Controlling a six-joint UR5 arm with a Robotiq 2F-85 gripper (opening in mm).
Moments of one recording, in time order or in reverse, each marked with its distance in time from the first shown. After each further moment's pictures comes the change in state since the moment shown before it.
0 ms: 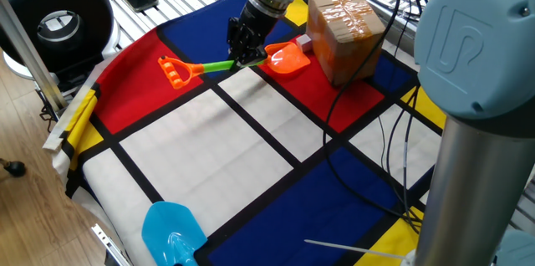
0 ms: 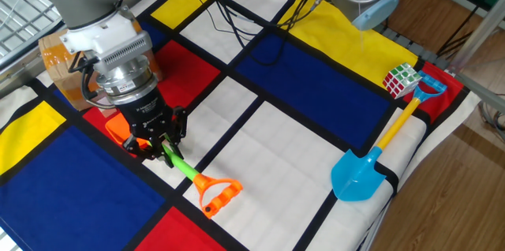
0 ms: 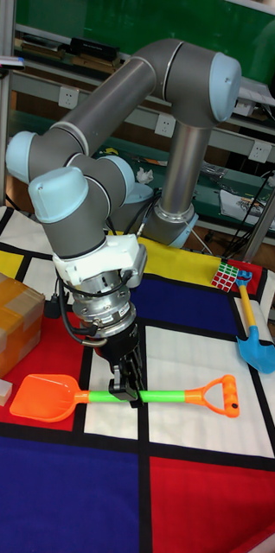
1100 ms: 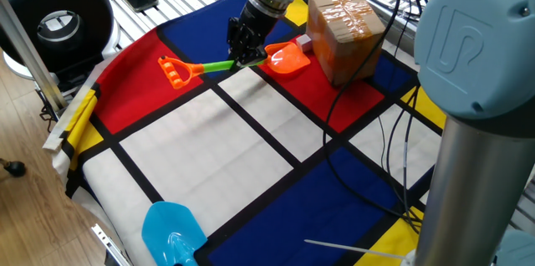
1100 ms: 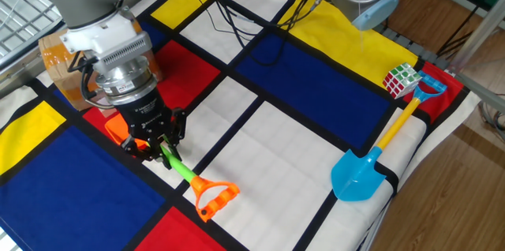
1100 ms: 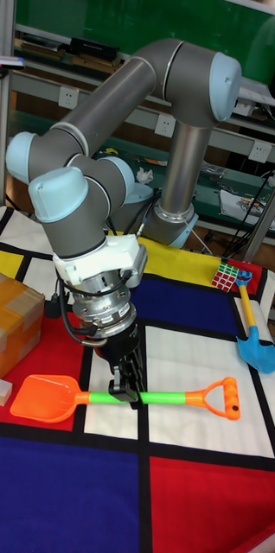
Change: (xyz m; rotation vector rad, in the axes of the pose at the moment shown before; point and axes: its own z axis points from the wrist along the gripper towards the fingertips) arm 0.001 -0.008 0.000 0.030 0.002 0.024
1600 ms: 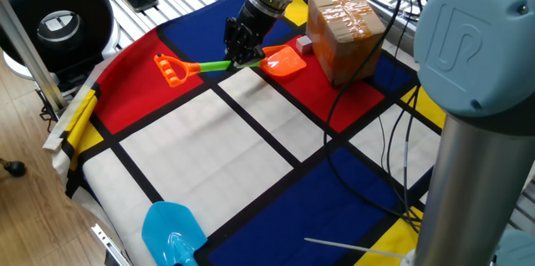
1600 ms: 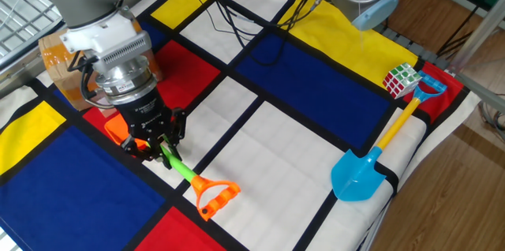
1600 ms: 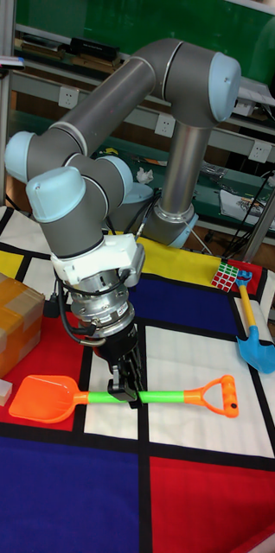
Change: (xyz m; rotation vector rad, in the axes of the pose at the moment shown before) arm 0.004 0.003 -0.001 -0.012 0.002 -0.022
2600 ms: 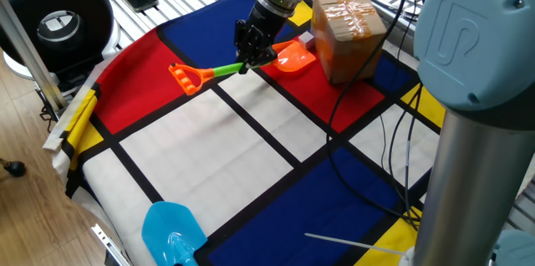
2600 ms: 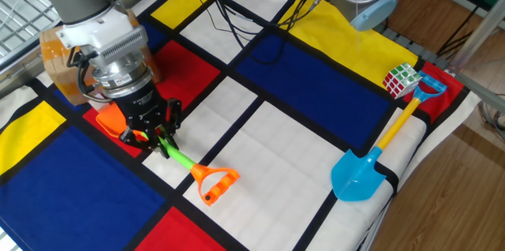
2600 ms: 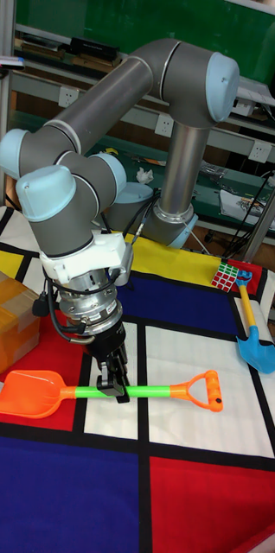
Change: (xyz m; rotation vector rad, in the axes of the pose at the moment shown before) arm 0.027 0.008 -0.005 -0.024 0.044 -0.046
